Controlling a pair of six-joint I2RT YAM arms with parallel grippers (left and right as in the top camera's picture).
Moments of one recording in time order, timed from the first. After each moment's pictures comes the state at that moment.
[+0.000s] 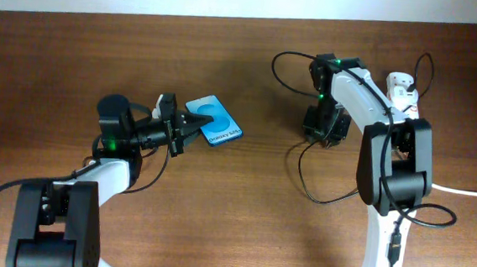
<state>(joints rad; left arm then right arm) -0.01 1.72 0.68 0.74 1.25 -1.72 0.17 2.27 1.74 -1.22 0.02 0.52</state>
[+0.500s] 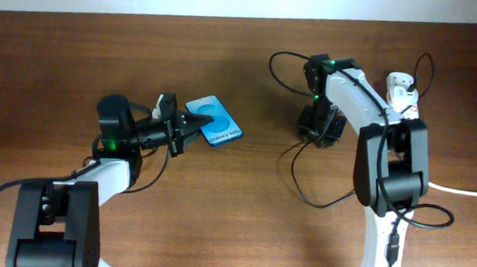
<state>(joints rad) -0.01 1.72 0.68 0.74 1.25 -1.72 0.21 2.27 1.74 -1.23 0.00 0.62</state>
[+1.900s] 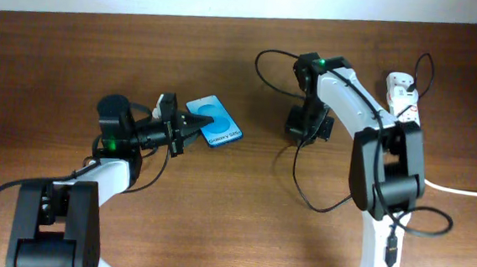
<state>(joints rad) -0.01 1.72 0.68 0.74 1.26 -1.69 0.24 2.22 1.77 -1.28 -0.15 0.54</state>
